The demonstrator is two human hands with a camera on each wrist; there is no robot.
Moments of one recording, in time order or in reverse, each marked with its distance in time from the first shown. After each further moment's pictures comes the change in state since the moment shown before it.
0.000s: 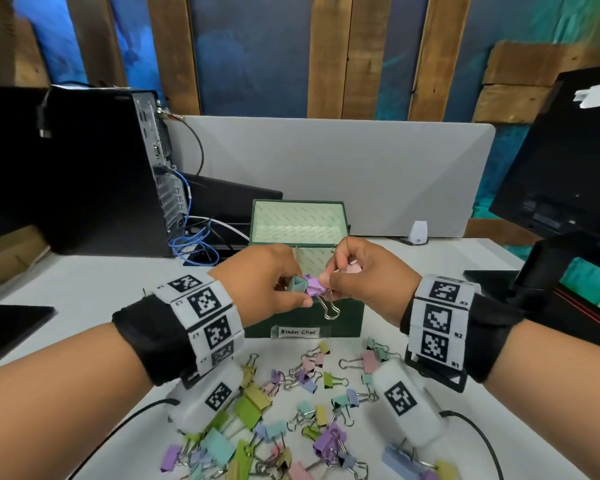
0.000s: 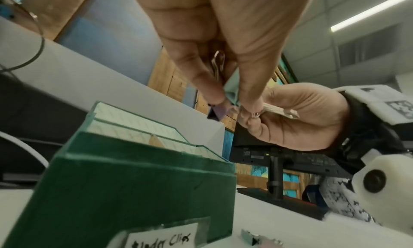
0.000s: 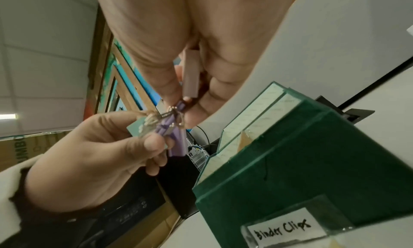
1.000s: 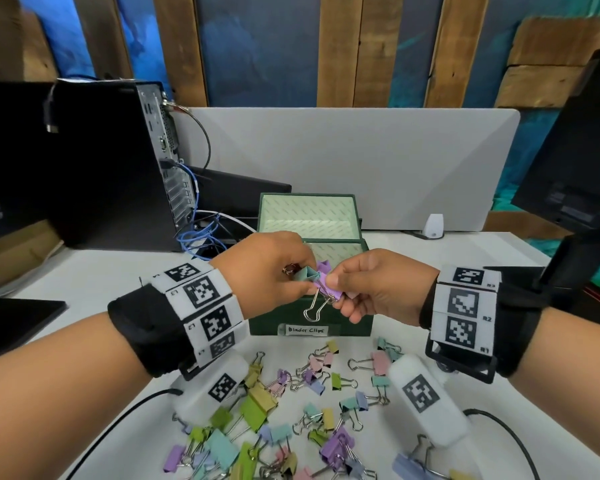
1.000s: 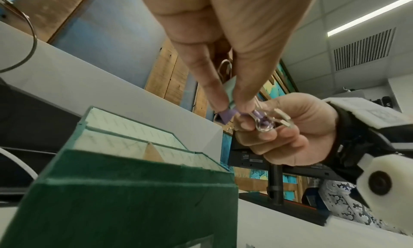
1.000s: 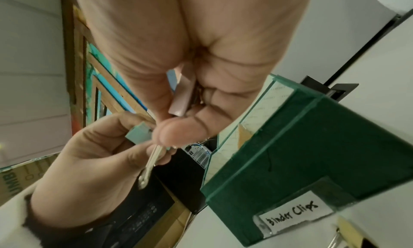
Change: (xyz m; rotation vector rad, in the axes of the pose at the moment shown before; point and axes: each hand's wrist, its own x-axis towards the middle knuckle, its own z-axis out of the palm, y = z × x) left_hand 0.002 -0.003 -0.003 -0.125 0.114 0.094; right_hand 0.008 0.000 -0.009 0.134 -0.326 0.264
